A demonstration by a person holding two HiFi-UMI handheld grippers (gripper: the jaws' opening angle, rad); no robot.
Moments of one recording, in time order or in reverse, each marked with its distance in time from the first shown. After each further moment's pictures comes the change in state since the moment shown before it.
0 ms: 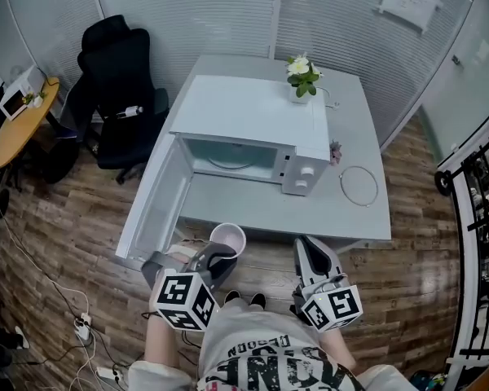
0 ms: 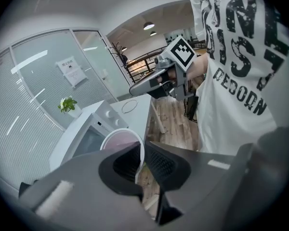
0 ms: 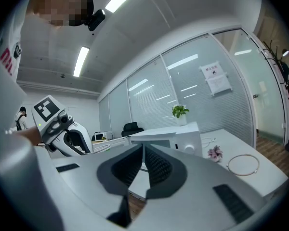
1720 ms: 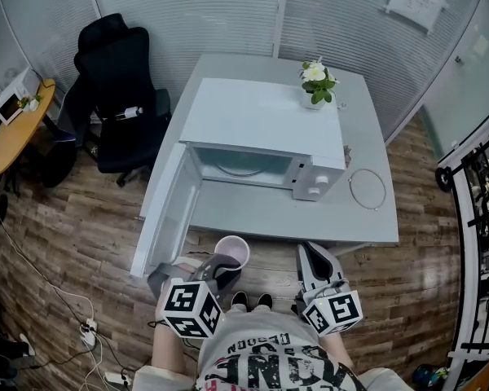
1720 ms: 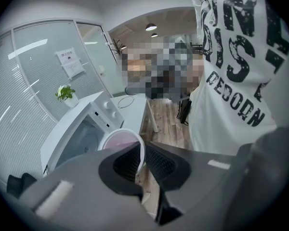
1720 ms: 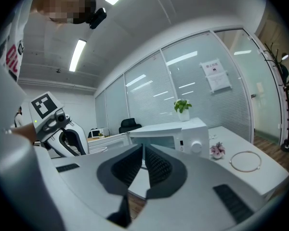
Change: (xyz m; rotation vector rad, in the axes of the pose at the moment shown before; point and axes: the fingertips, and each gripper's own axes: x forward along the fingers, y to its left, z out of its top) left arm -0.007 0.004 -0.038 -0.057 -0.007 -0.099; right arm 0.036 0.020 -0.011 -0.003 0.052 -0.044
